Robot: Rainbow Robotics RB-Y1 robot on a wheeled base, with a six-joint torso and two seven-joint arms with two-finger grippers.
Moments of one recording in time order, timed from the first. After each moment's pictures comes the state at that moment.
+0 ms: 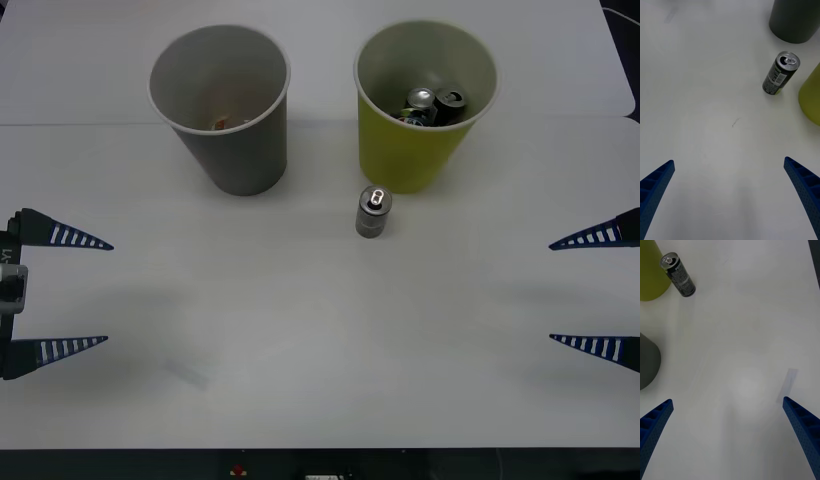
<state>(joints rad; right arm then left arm) 0.26 -1.13 -0.26 -2.01 1.31 -1.13 -0.09 0.26 1.13 0.26 -2.01 -1.31 -1.13 -0.09</state>
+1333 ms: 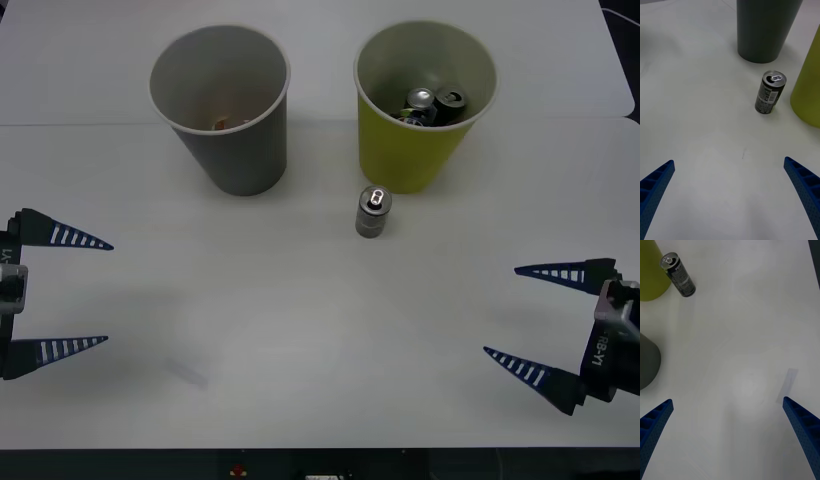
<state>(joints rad) 0.52 -1.13 -0.04 -2.16 1.10 -0.57 0.00 0.26 1.13 0.26 -2.01 -1.31 -1.13 -0.09</state>
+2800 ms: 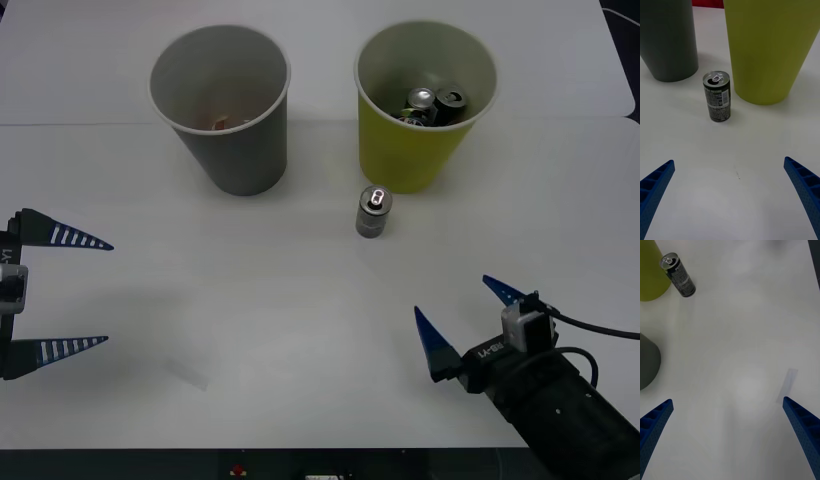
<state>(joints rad) 0.23 -1.00 0.78 -2.17 1.30 0.53 -0.24 0.26 1.13 0.26 -2.01 -1.31 -1.13 -0.09</state>
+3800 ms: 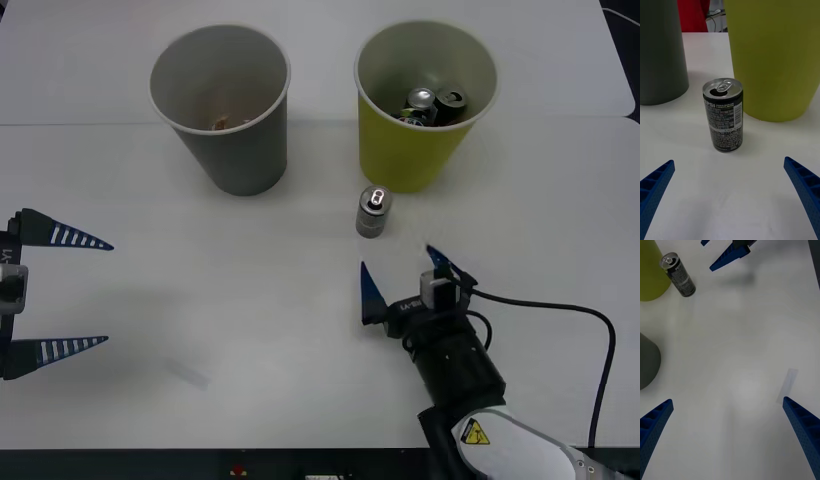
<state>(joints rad) -0.11 -0.59 0.94 -1.66 1.51 0.68 -0.46 0.26 1.13 0.26 -2.01 -1.31 -1.13 -0.09</state>
